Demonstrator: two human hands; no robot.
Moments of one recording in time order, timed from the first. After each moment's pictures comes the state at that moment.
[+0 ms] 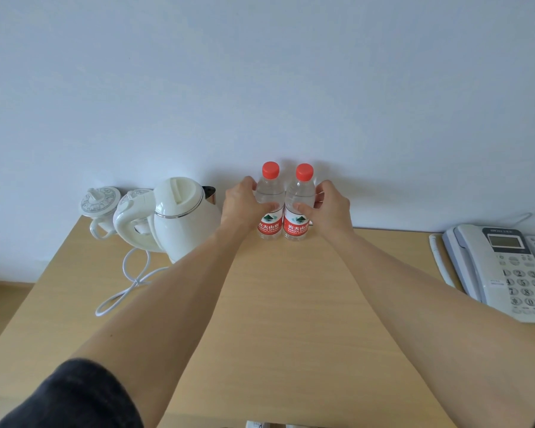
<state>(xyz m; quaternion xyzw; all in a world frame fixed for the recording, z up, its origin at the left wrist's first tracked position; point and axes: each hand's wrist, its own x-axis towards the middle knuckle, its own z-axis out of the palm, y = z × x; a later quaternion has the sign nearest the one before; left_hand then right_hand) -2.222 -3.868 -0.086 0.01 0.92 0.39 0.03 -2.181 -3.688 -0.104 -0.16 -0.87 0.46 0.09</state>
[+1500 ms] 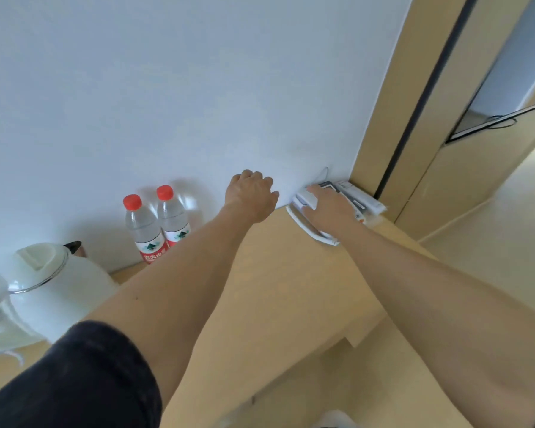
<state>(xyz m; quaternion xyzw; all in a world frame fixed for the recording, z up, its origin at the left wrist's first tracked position) -2.114 -3.672 -0.017 0.48 0.88 0.02 -0.05 -1.973 -3.550 -0.032 -0.36 -0.91 0.17 0.06</state>
